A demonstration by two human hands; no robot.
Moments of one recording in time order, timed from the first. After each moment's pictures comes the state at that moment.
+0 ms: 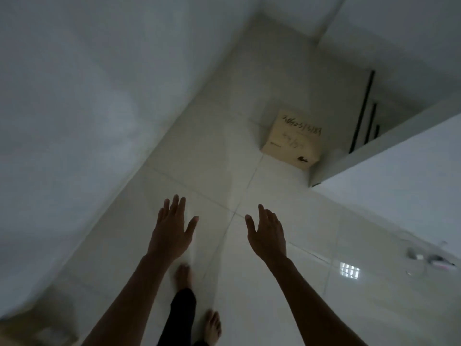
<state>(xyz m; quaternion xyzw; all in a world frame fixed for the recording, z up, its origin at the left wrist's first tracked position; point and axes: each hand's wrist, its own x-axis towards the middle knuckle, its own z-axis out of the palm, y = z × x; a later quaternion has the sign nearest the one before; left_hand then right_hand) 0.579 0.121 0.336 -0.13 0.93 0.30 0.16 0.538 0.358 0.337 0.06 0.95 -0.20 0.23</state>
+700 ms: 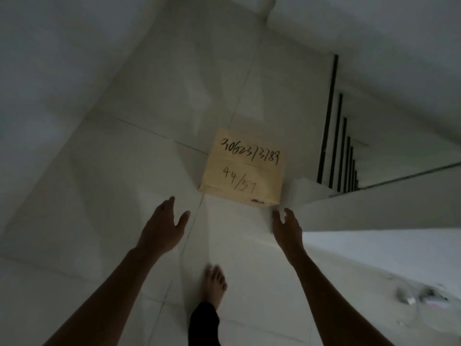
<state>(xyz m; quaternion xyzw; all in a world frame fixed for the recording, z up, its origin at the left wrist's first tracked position) 0.151 0.322 0.131 -0.12 0.89 0.34 0.28 0.148 0.611 0.151 0.34 0.86 -0.33 0.19</state>
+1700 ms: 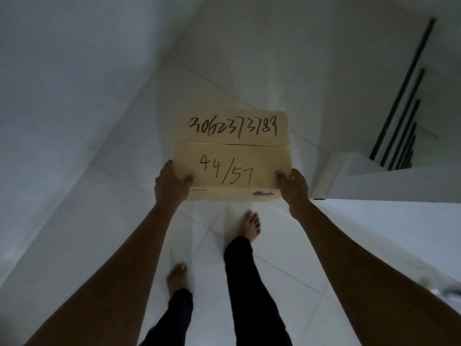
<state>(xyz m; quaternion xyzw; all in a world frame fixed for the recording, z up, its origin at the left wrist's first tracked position) 0.248 0.225 0.204 -0.40 0.79 0.43 0.17 0.183 0.487 0.194 0.28 0.85 -0.38 0.24</state>
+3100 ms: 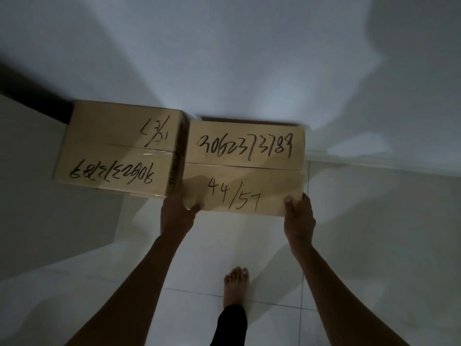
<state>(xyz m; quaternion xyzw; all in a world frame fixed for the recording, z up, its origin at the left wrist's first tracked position) 1.263 -0.199 0.148 -0.75 0.53 0.38 -0.12 1.013 -0.142 0.117 -0.28 0.84 -0.28 0.37</state>
